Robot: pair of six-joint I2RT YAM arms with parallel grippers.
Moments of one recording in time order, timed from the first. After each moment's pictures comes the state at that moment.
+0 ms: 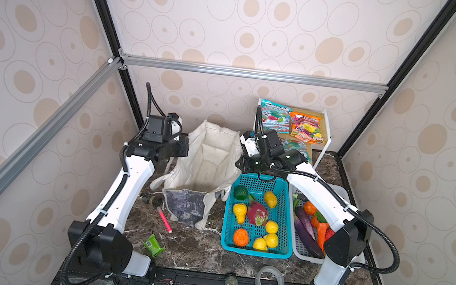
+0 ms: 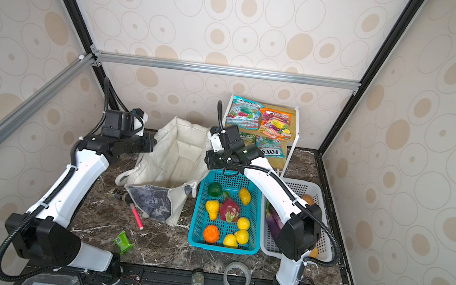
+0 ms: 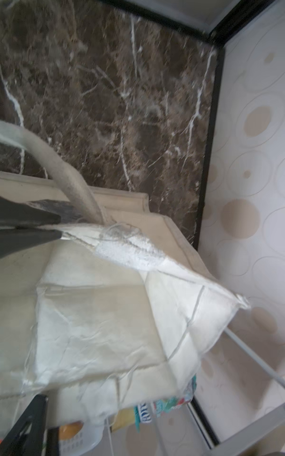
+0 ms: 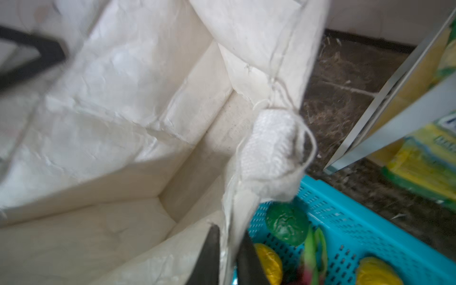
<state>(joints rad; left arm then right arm) -0.12 1.38 1.38 -0.67 0.20 -0.26 0.65 1.81 1.83 -0.78 -0.23 0.26</state>
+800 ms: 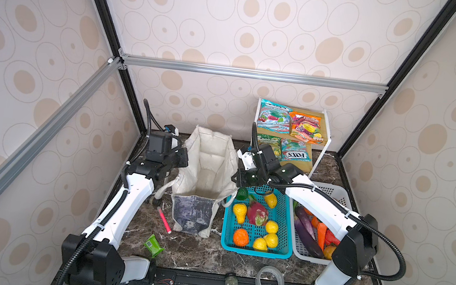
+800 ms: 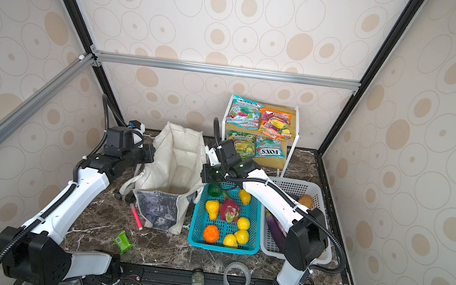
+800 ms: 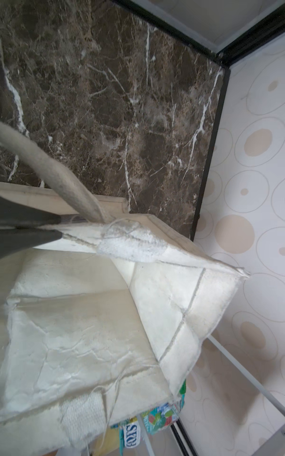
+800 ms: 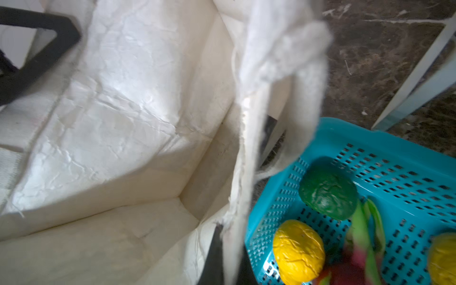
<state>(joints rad) -0.10 1.26 1.16 -0.47 0.07 -0.29 0.68 1.71 1.56 -0.65 -0.27 0.40</state>
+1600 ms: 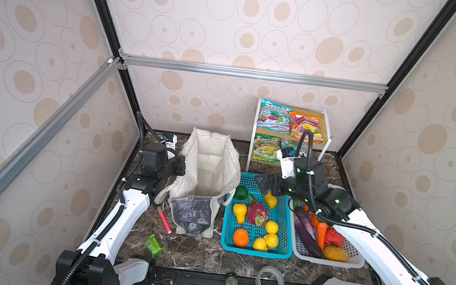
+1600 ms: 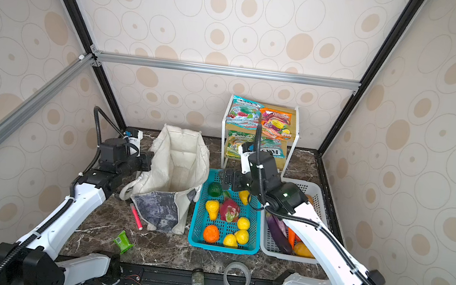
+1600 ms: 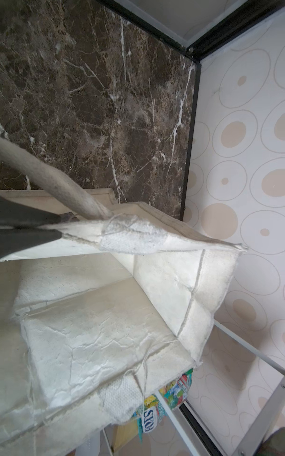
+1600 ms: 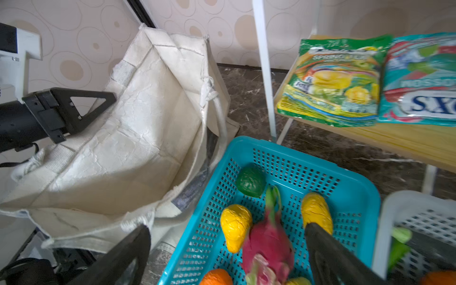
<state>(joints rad) -0.09 1.15 0.94 -0.24 0.17 -0.21 0.64 1.15 1.25 -0.67 0.02 0.31</state>
